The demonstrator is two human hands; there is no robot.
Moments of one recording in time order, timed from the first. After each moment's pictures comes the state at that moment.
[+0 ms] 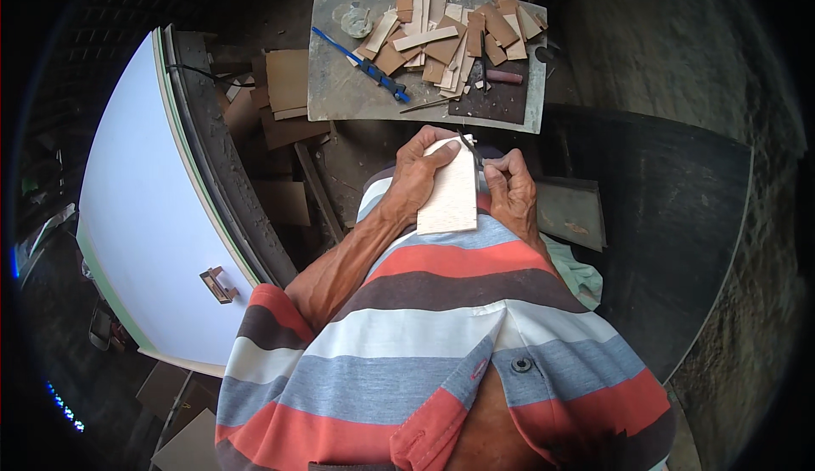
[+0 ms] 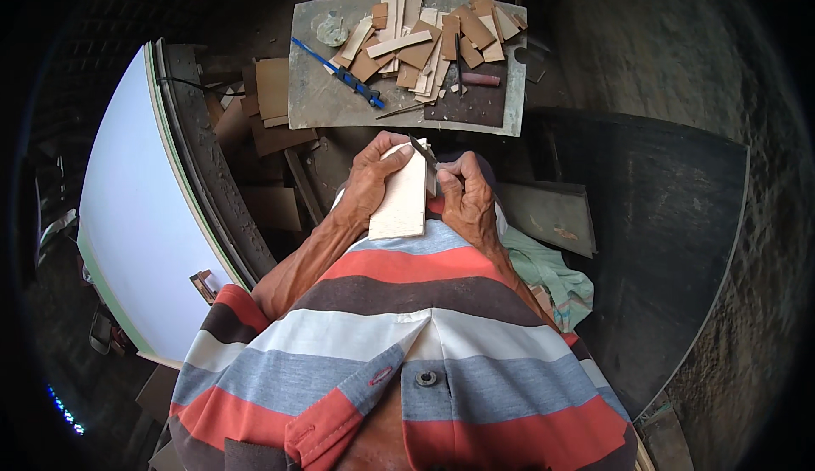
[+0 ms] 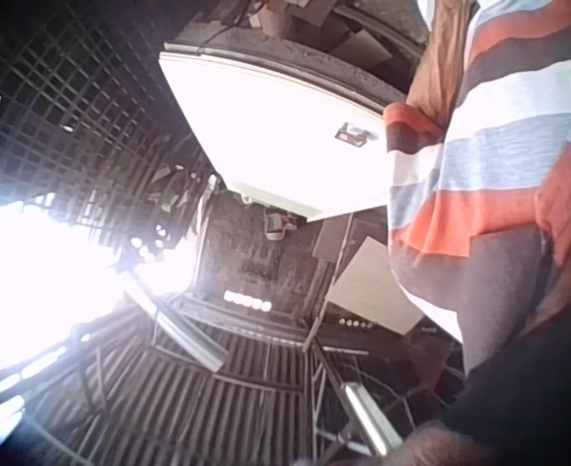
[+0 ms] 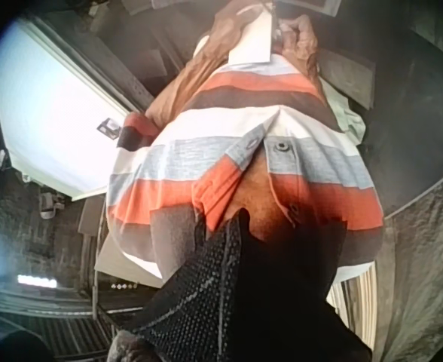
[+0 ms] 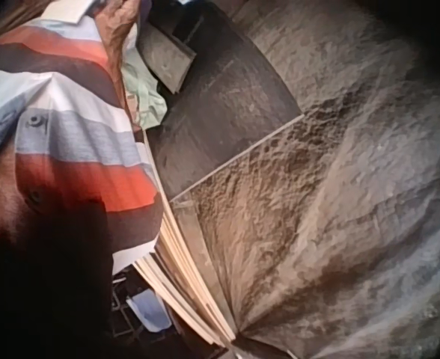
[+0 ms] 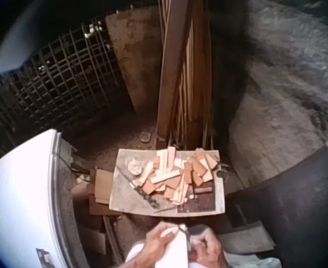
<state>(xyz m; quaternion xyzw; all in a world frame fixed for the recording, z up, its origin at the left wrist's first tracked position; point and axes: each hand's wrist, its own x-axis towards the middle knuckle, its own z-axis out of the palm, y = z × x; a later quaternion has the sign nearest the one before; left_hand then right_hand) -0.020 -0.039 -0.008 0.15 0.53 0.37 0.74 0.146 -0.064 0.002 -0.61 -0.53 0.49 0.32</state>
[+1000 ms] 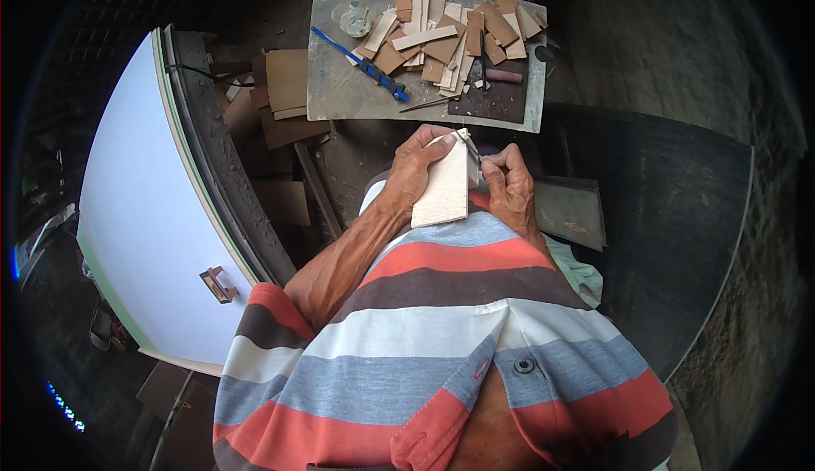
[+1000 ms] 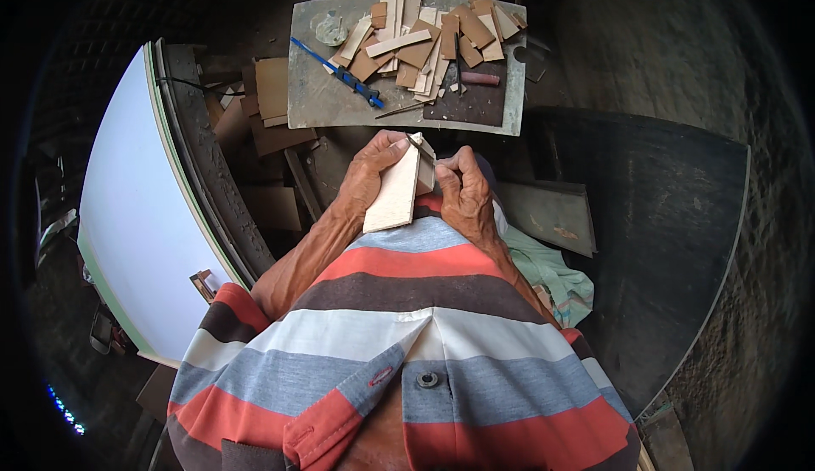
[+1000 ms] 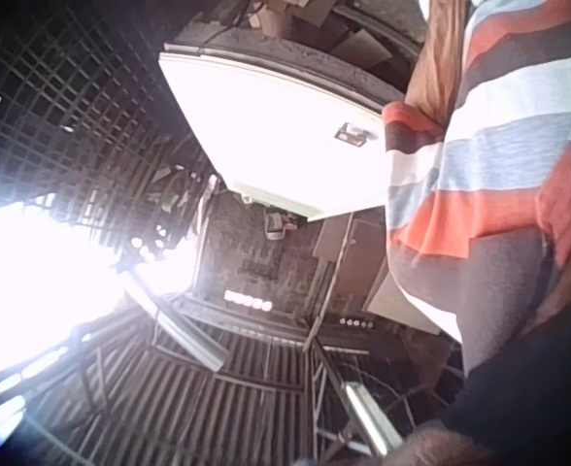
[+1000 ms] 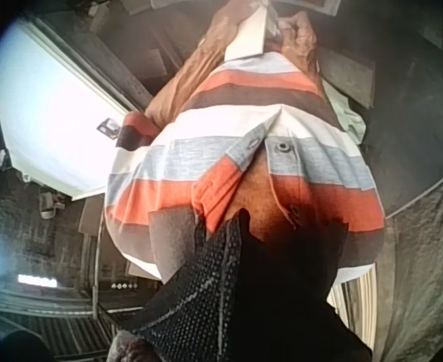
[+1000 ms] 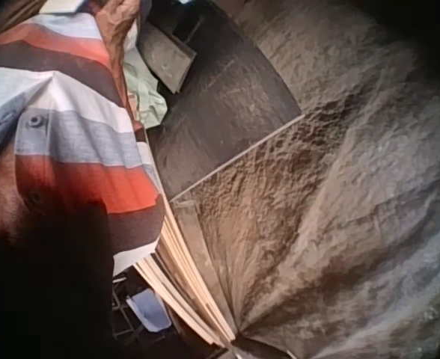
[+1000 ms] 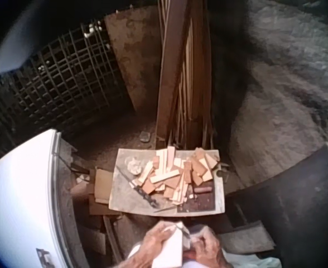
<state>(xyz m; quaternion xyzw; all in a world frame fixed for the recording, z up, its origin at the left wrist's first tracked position) -0.022 -0.035 -0.006 0.11 0.51 0.36 0.77 0.149 -0.060 -0.009 -0.60 -0.54 0.50 0.32</state>
